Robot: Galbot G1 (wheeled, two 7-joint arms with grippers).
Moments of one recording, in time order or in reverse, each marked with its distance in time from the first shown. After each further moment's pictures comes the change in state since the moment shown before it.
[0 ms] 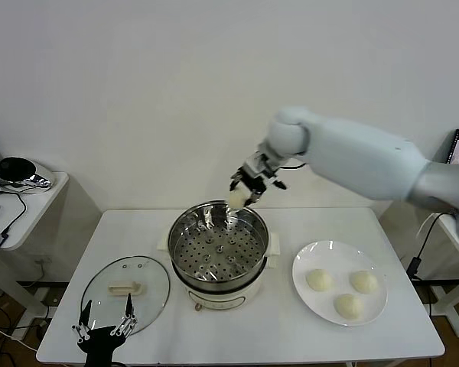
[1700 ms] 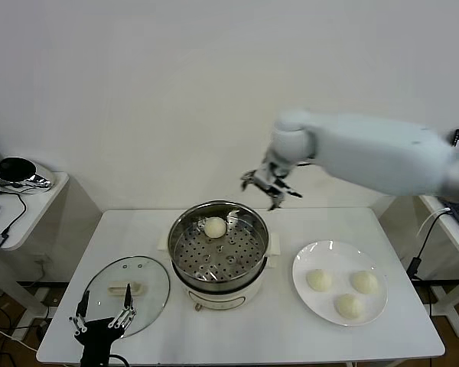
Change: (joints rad) left arm -0.002 0.016 0.007 -0.065 -0.006 0.008 0.000; right arm 0.231 -0.430 -0.212 0.429 0.081 -0.328 0.015
